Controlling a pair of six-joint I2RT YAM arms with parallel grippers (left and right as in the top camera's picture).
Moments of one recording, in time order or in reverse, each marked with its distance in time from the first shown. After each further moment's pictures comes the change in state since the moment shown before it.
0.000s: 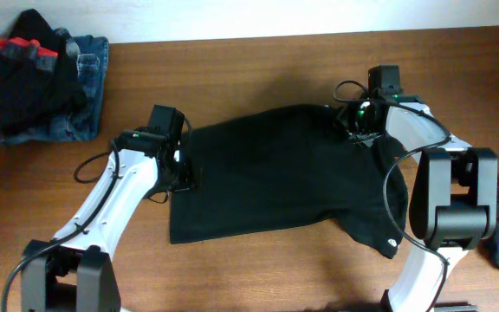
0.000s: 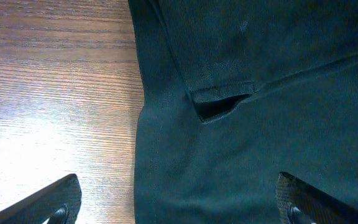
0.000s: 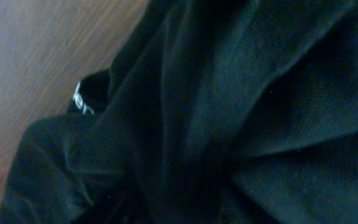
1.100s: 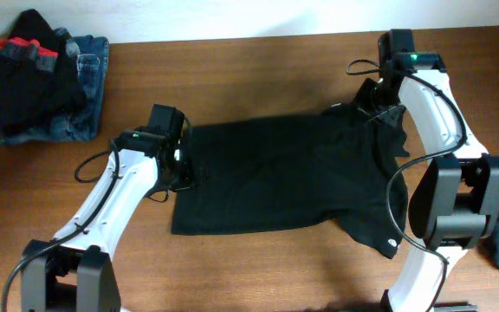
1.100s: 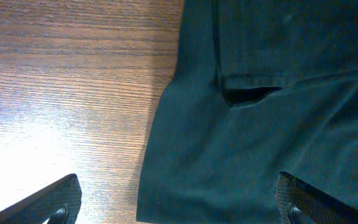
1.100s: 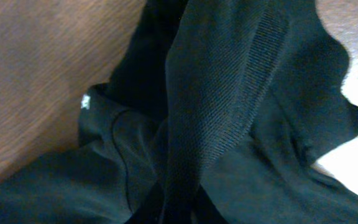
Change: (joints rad) left arm 0.000 0.000 0.000 0.015 0.000 0.000; right arm 0.000 0.006 0.384 -0.528 0.234 -0.102
